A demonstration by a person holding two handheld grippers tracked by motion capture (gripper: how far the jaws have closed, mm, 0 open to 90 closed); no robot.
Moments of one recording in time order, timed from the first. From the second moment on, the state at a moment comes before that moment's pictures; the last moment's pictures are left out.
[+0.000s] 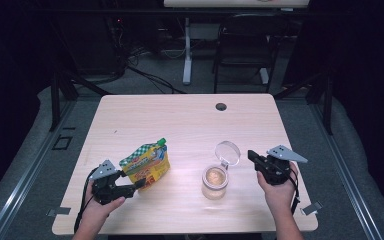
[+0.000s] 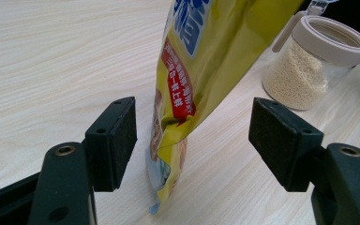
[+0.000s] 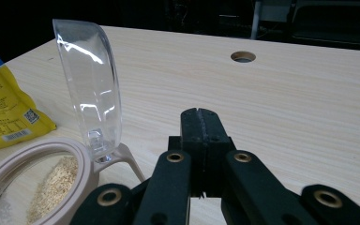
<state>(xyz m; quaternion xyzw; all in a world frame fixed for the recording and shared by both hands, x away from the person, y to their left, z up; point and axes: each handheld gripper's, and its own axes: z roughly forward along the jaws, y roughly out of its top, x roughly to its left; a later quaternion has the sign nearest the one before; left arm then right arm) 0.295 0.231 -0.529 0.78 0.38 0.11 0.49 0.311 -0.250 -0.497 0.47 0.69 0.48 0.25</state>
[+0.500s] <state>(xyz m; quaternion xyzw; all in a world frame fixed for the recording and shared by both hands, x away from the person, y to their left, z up) 0.295 0.232 -0.528 0.78 0.38 0.12 0.49 0.312 -0.243 -0.497 0.47 0.70 0.48 0.25</state>
